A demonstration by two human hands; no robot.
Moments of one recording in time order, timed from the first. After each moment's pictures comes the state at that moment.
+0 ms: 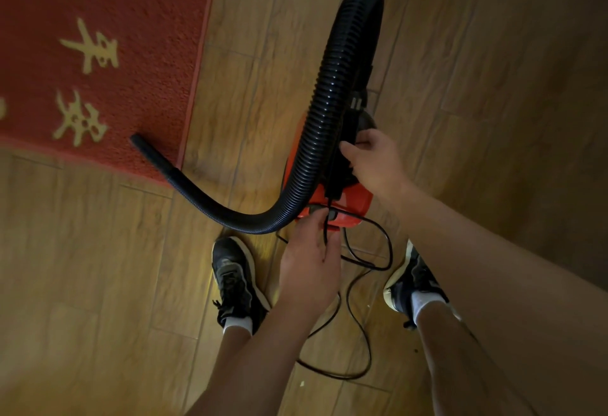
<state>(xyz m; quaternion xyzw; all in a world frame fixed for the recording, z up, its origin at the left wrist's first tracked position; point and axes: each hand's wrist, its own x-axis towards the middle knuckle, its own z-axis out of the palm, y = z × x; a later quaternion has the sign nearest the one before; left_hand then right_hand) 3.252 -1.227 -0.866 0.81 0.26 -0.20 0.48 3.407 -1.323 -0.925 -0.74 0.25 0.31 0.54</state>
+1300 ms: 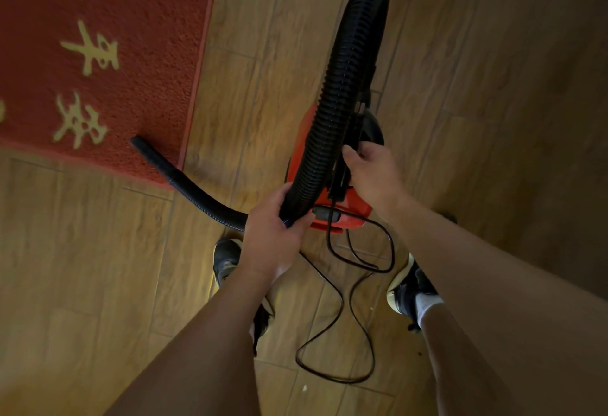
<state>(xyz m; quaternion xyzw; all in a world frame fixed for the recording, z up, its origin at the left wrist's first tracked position) 3.287 -1.165 -0.875 0.81 0.24 -0.18 0.50 3.391 -1.318 -0.924 -0.76 0.24 0.33 0.51</state>
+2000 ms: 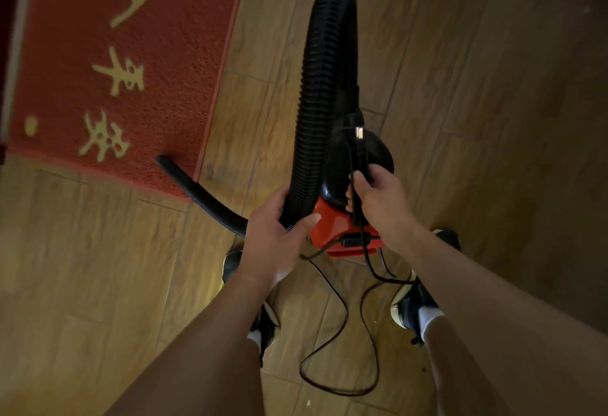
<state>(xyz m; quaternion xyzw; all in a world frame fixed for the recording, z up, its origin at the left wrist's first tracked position) 3.301 -1.150 -0.844 0.78 0.24 -0.15 0.56 3.379 -1.318 -0.875 -0.72 0.24 0.34 0.56</state>
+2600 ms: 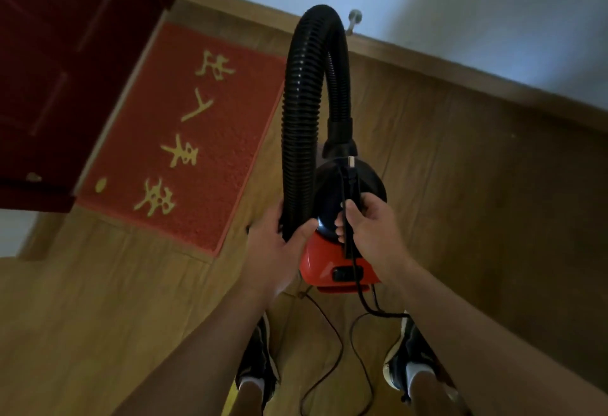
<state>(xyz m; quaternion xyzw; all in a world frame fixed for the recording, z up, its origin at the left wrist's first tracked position) 3.354 -1.117 -0.682 0.79 0.21 -0.05 0.57 3.420 -1.272 -0.701 -0.73 0.15 0.28 0.60</state>
